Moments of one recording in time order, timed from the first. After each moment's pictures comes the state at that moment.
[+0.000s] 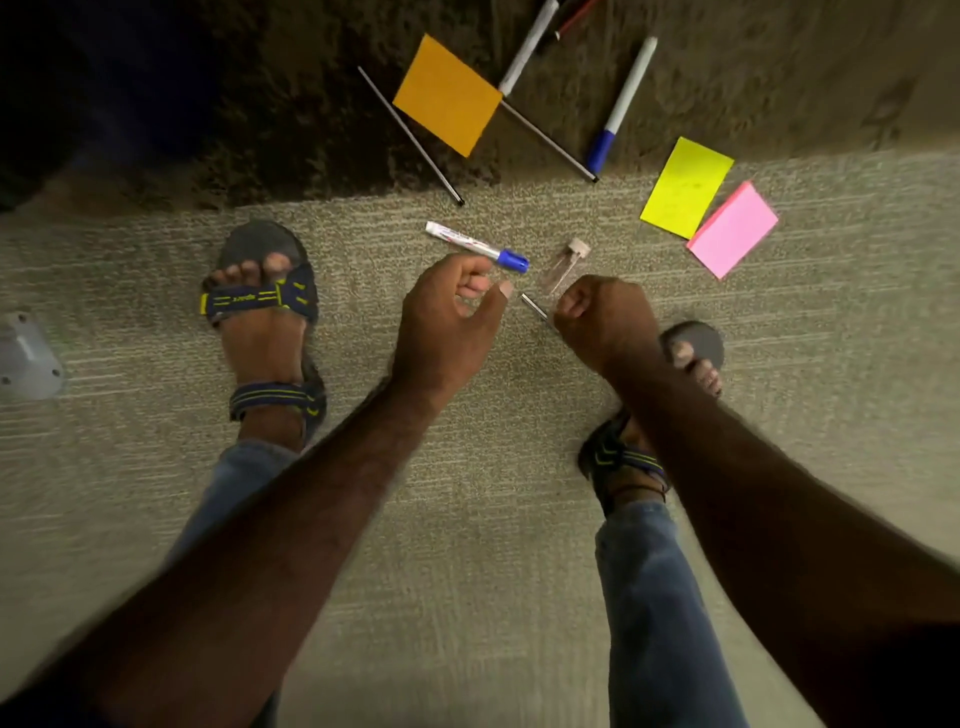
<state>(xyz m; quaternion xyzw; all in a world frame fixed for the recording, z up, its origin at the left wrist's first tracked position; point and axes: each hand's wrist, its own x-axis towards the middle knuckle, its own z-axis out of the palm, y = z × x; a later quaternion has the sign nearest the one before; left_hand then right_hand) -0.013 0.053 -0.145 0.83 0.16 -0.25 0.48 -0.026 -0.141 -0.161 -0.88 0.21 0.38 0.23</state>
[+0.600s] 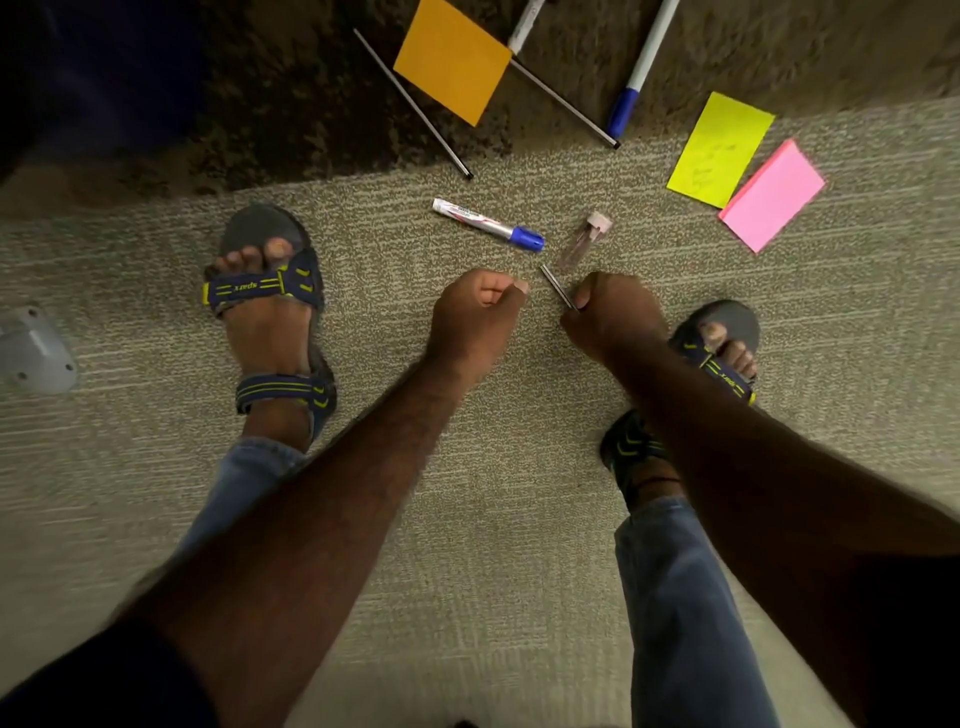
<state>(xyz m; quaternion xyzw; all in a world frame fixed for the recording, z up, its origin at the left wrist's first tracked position) -0.033 0.038 -0.180 0.75 0.27 -0.39 0.45 -0.049 -0.134 -0.204 -0.86 0.21 0.43 0.16</state>
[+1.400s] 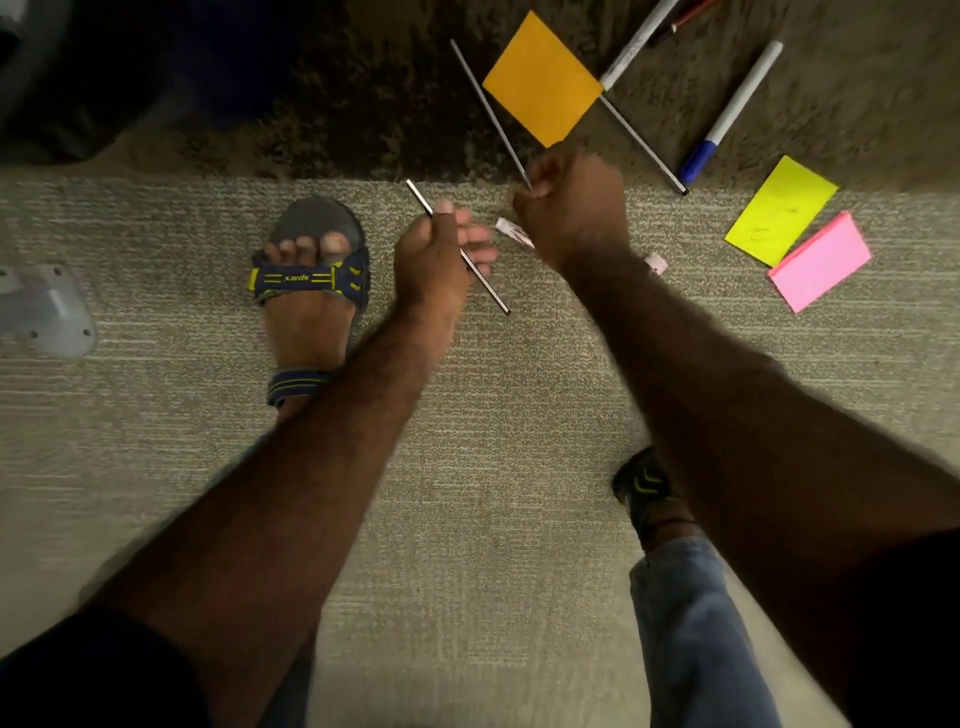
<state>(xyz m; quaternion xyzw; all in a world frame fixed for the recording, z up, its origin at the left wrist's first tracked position) 0.040 0.105 -0.192 0.60 0.48 -0.23 0.60 0.087 -0.030 -0.203 -0.91 0.15 0.26 0.29</state>
